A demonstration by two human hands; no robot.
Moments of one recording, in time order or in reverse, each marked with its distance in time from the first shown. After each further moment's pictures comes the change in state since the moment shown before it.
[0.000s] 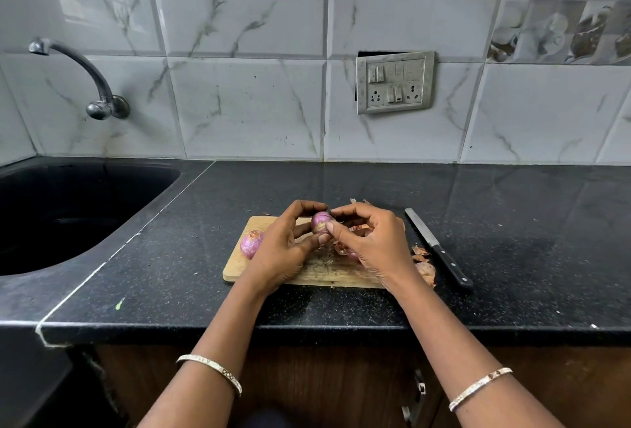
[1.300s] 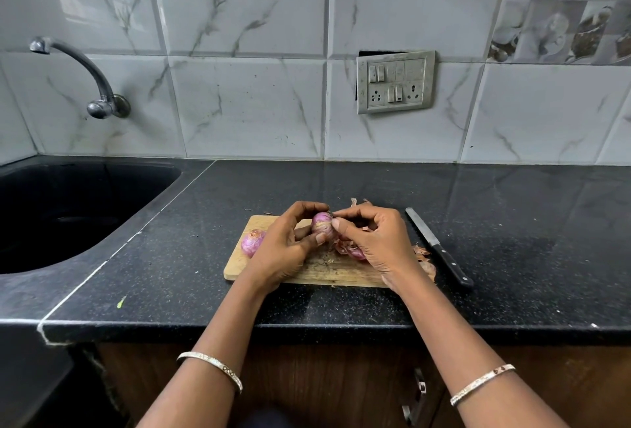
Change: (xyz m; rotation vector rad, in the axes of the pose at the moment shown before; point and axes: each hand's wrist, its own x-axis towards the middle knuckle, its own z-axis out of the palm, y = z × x) left_hand -0.003 0.008 0.002 -0.118 -0.027 -0.089; right_hand 0.004 0.012 -0.001 0.160 -0.019 0.086
